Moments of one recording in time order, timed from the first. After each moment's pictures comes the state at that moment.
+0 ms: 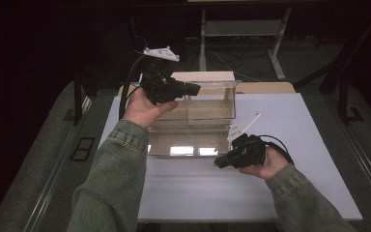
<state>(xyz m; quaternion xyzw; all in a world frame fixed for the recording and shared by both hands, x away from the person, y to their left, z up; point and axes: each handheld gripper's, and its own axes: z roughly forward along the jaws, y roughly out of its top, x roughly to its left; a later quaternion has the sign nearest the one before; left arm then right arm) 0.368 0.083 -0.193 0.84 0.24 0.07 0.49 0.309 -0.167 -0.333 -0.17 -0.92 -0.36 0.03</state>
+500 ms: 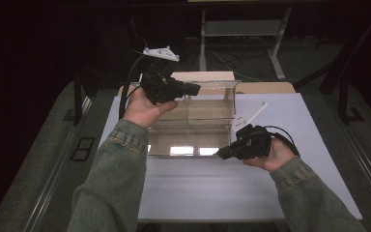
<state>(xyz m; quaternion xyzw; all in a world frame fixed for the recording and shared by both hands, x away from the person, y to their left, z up) 0.369 0.083 -0.193 0.84 0.24 0.07 0.49 0.314 -0.173 -0.307 -0.16 -0.92 -0.37 0.01</state>
